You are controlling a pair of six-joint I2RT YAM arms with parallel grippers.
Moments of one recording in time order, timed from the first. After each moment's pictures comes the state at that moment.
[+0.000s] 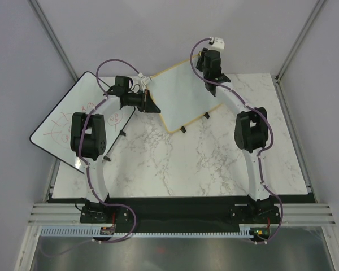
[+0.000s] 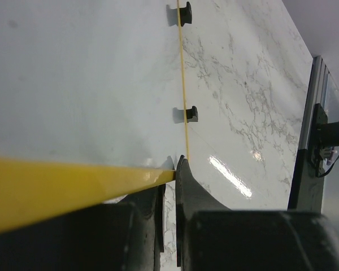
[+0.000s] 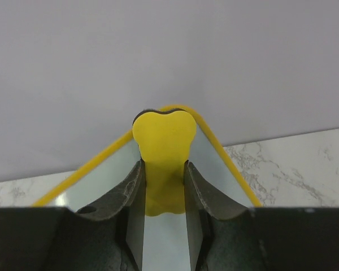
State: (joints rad) left arm -0.15 2.09 1.59 -0.35 1.02 0.12; right arm 0.32 2.37 2.15 0.08 0.31 0.30
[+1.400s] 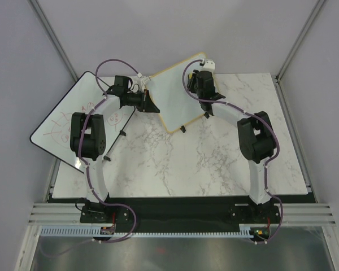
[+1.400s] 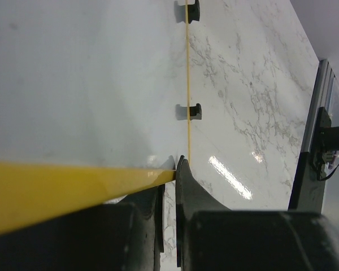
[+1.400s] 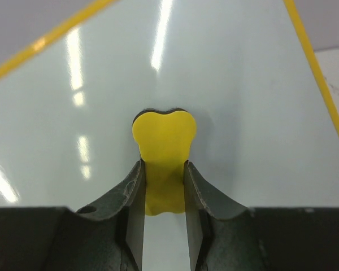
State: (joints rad) left arm -0.15 2.09 1.59 -0.37 1.00 0.10; right arm 0.43 2.15 1.67 0.23 0.27 0.36
